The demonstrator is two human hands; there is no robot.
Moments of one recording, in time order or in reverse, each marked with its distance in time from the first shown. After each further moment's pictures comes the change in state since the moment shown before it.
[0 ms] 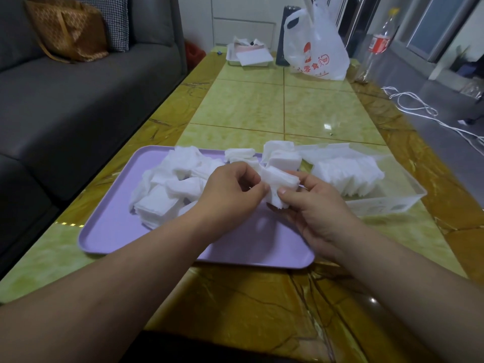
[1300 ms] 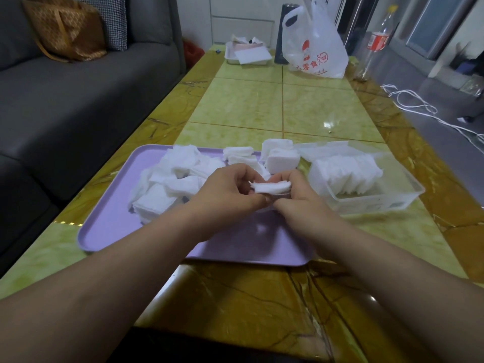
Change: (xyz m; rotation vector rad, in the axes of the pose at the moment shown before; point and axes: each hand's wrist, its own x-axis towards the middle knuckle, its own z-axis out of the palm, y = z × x) left_hand -0.002 0.002 -0.009 -0.059 -0.181 -0.091; right_hand 0.000 0.006 -0.002 -0.752 -0.092 -0.176
